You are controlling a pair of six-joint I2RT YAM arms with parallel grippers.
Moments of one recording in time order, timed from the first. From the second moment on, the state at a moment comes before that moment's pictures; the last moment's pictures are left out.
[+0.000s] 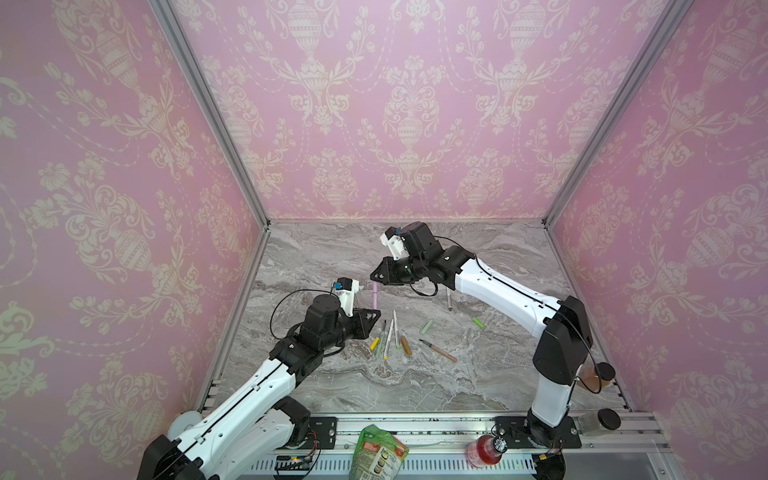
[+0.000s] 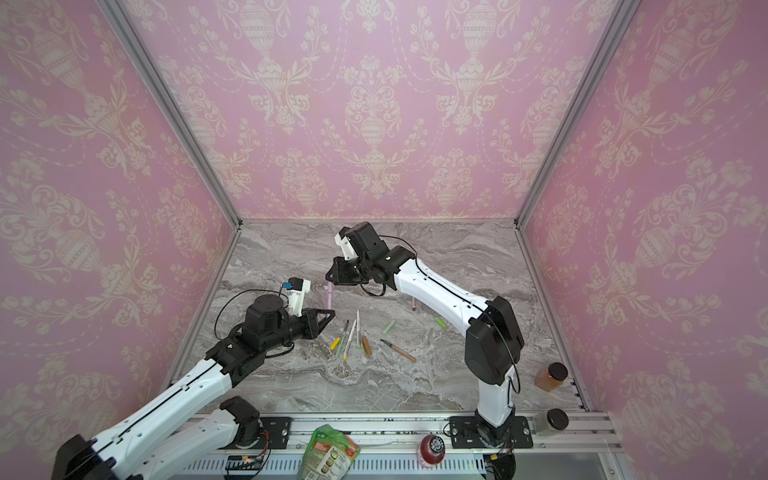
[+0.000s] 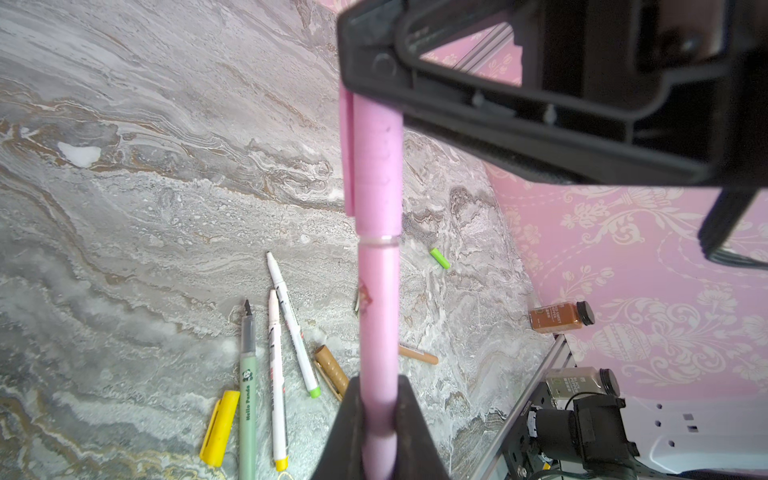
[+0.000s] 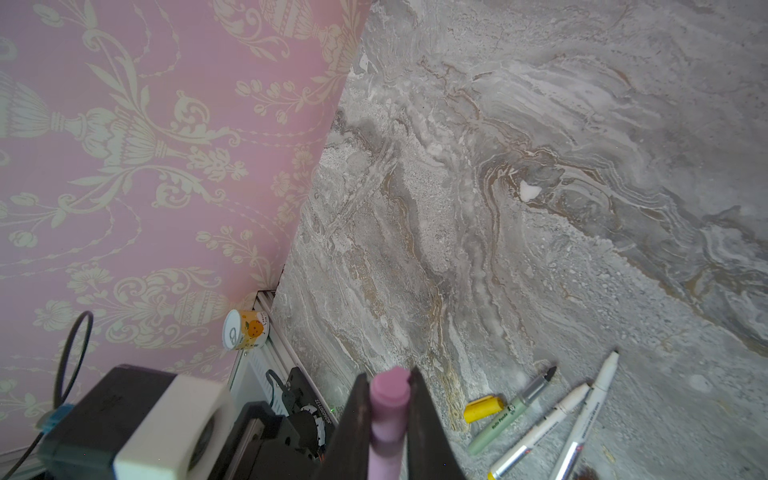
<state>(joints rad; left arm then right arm) -0.53 0.87 0.55 -0.15 0.28 -0.66 0.74 1.85 1.69 -0.53 -0.38 0.63</state>
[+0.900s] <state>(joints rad) -0.54 1.05 0.62 -0.12 0.08 -0.37 0.75 1.84 1.54 -0.31 -0.26 0.66</state>
